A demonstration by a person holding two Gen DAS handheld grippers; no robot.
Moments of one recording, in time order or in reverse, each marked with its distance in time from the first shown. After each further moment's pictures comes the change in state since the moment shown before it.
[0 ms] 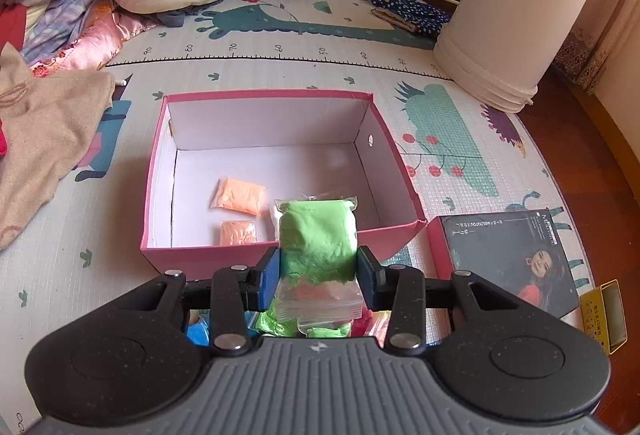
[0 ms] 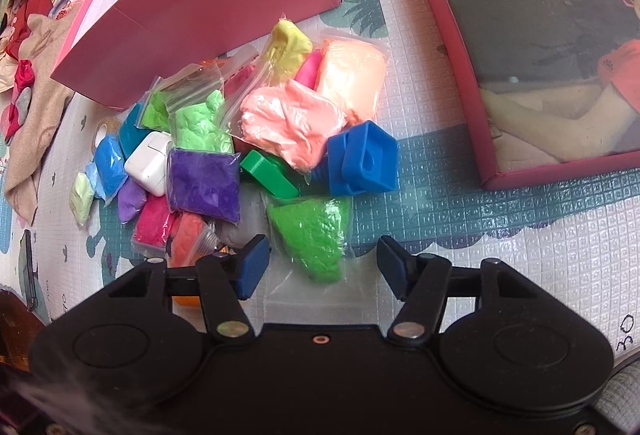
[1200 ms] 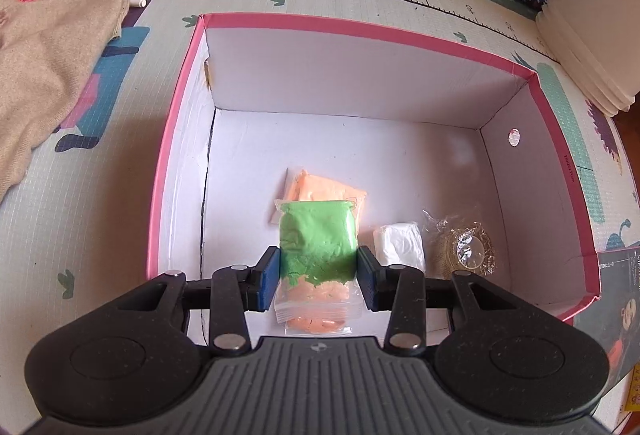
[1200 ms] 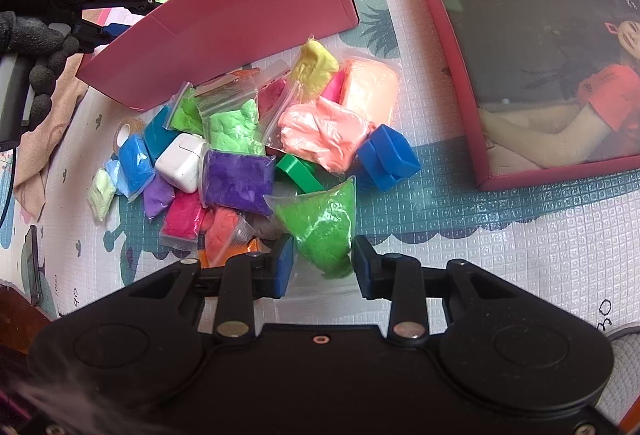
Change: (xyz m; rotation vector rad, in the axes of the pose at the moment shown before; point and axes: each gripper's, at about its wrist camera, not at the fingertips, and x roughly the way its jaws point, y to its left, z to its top) left arm 0.159 0.091 0.036 -0.122 0.197 0.076; right arm -0.030 0.019 -0.002 -0.016 -0.017 -0.014
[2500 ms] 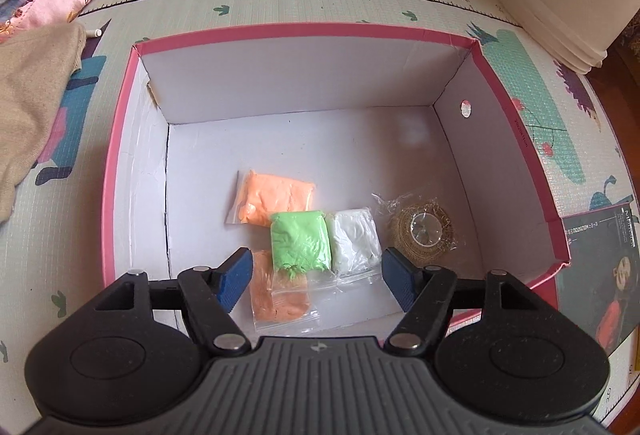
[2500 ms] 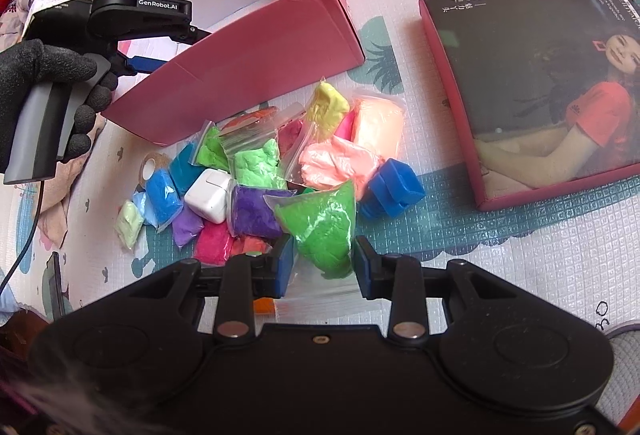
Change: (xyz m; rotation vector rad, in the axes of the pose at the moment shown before) left arm -0.022 -0.039 -0.001 0.144 0.010 -0.018; right arm -0.026 0.004 0.007 0.035 -0.073 0.039
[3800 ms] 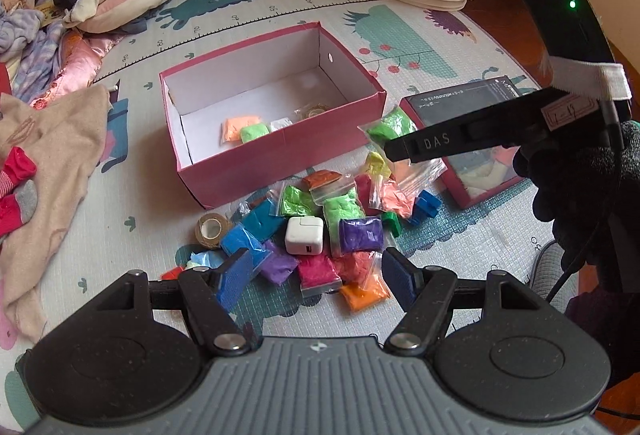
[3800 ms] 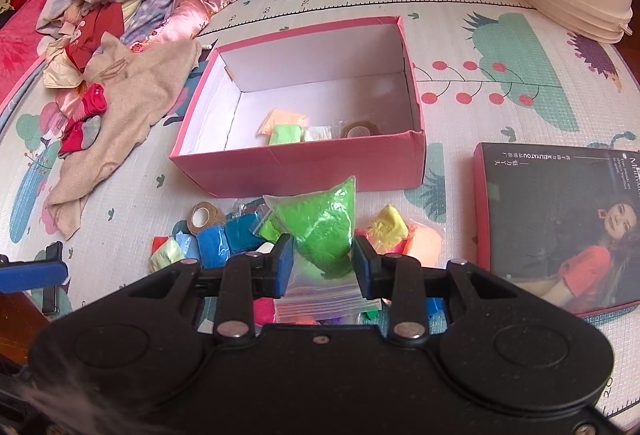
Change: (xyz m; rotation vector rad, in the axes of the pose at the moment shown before) left arm -0.198 -0.044 -0.175 0.292 -0.068 -0.019; right arm -0.051 0.080 0.055 -0.251 -0.117 -0.045
